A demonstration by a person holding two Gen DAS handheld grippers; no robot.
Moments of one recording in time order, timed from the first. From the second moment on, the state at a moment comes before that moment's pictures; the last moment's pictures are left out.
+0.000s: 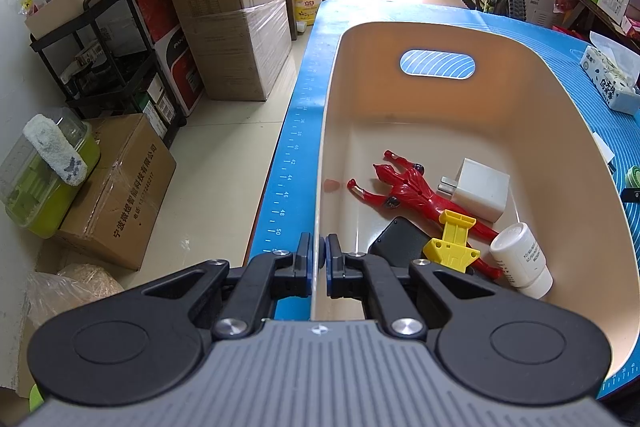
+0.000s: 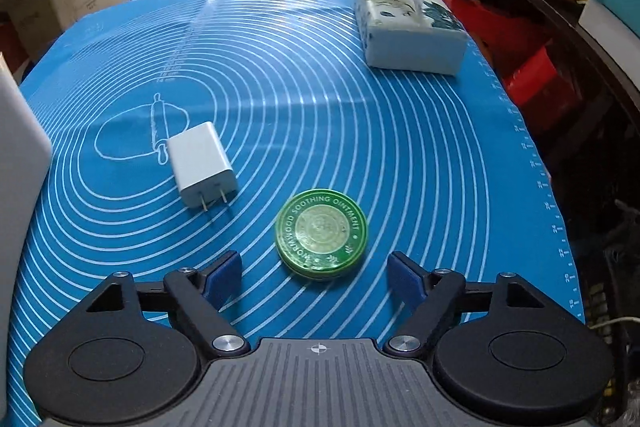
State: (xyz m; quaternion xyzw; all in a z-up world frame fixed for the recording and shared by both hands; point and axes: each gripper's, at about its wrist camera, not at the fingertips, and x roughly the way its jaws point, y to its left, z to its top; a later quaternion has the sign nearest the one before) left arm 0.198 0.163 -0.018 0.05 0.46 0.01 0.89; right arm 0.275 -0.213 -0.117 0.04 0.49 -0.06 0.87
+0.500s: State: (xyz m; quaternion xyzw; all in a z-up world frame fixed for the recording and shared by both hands) left arm 0.198 0.162 -0.019 0.05 0.45 0.01 0.89; right arm 0.275 -0.208 -0.117 0.03 0.46 -0.04 0.89
